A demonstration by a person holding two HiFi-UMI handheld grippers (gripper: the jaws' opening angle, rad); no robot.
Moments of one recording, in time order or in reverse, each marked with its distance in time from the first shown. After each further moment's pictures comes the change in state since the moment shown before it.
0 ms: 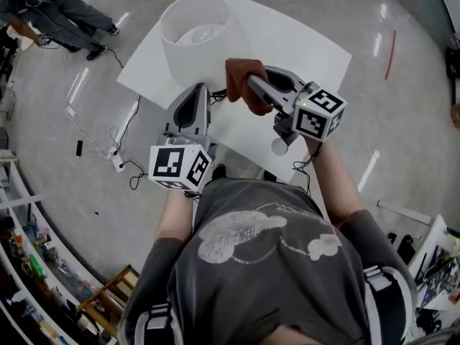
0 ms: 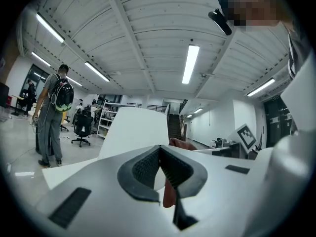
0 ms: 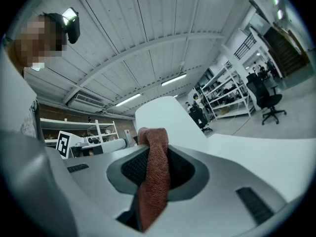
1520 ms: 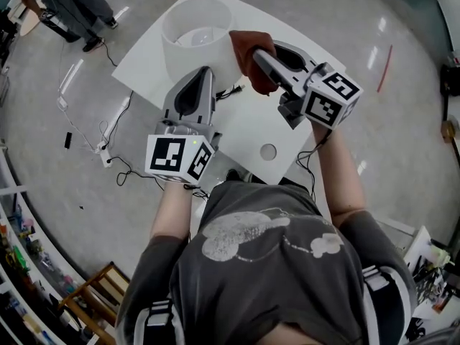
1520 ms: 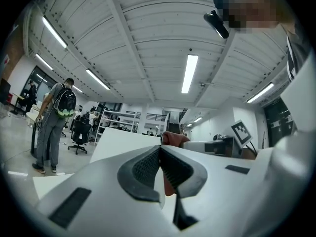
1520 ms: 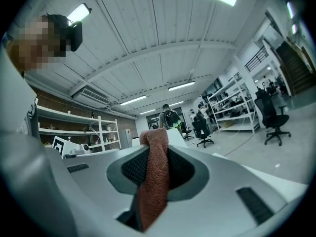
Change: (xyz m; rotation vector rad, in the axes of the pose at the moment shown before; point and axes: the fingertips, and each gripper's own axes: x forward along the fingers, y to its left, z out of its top) left arm 0.019 -0.011 0.045 -0.007 -0.119 -0.008; right arm 0.009 0.003 0.084 -0.128 -0.065 0.025
